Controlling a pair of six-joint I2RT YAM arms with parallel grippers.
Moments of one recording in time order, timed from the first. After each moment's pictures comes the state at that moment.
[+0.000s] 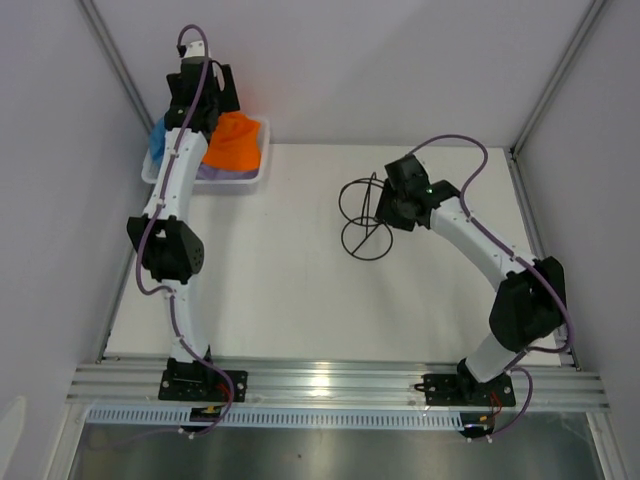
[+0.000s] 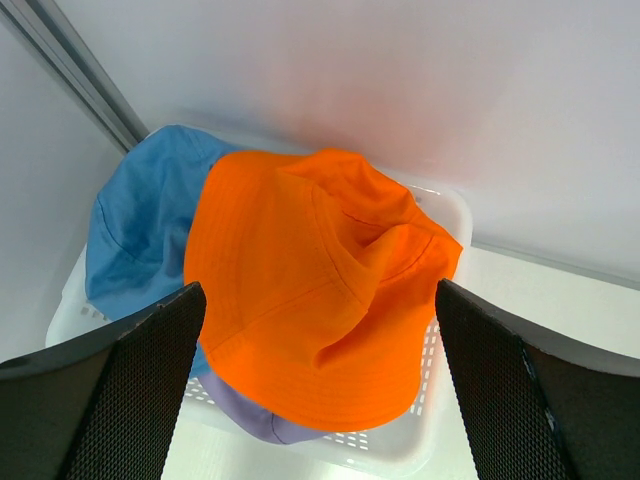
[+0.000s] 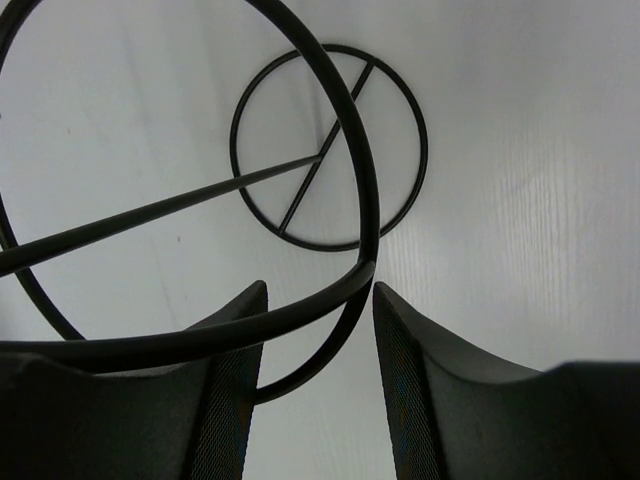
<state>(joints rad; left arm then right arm) -0.08 2.13 2.32 -0.55 -0.34 -0.12 0.47 1.67 1.46 -0.70 0.17 0.65</state>
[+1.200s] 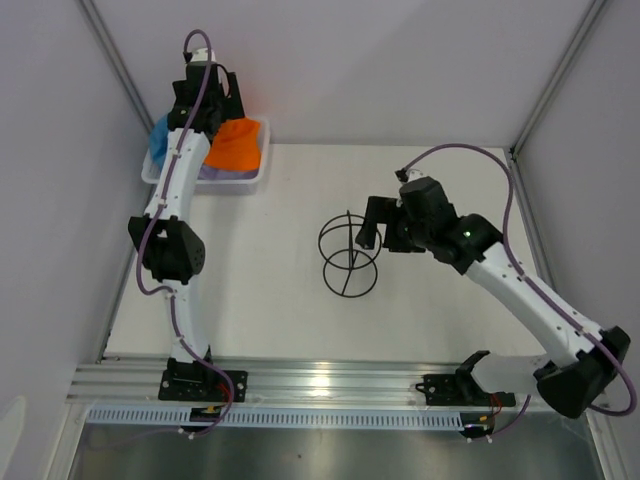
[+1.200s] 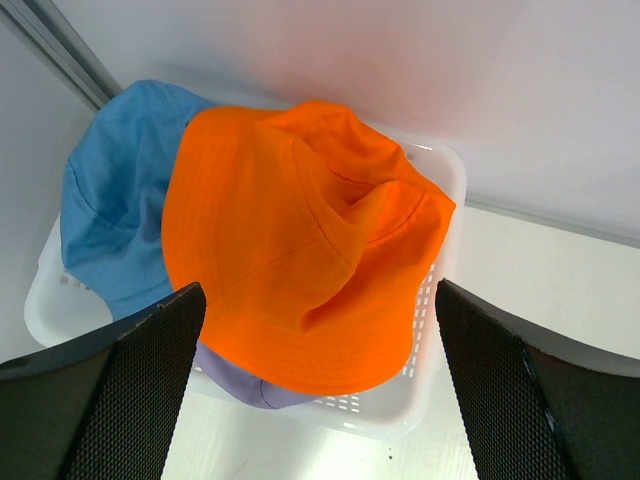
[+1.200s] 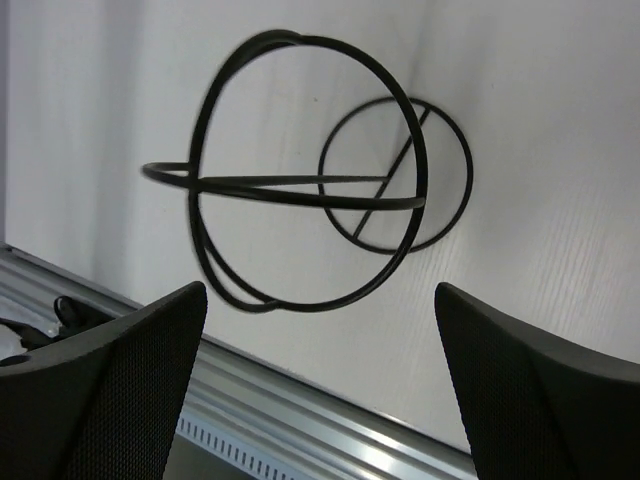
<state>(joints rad) -0.10 2.12 2.32 -0.63 -0.31 -0.15 0.67 1.28 1.30 -0.77 0.03 0.60</state>
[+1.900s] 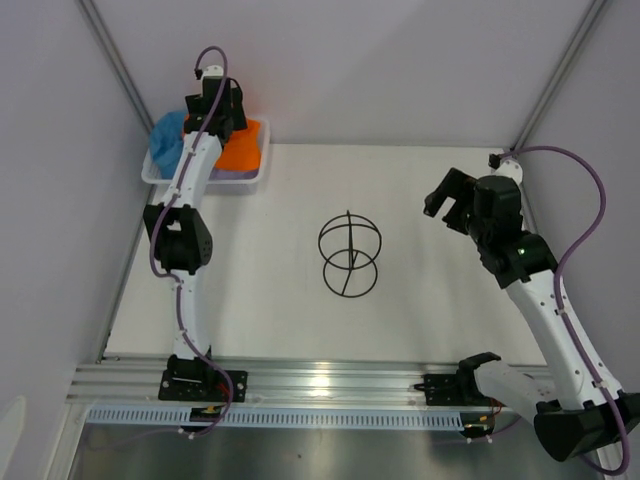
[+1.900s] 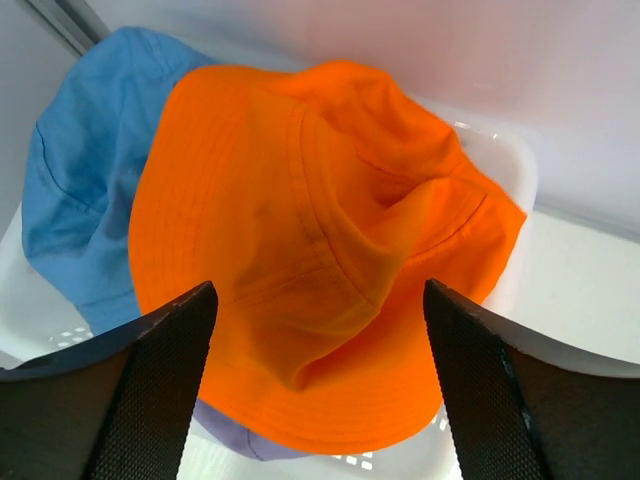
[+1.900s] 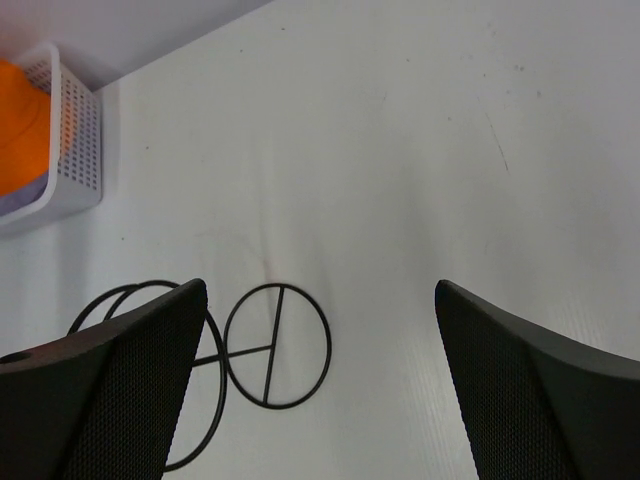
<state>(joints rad) -0.10 2.27 2.32 -0.58 -0.41 -0.17 0.31 1.02 1.18 -0.62 0.22 0.56</state>
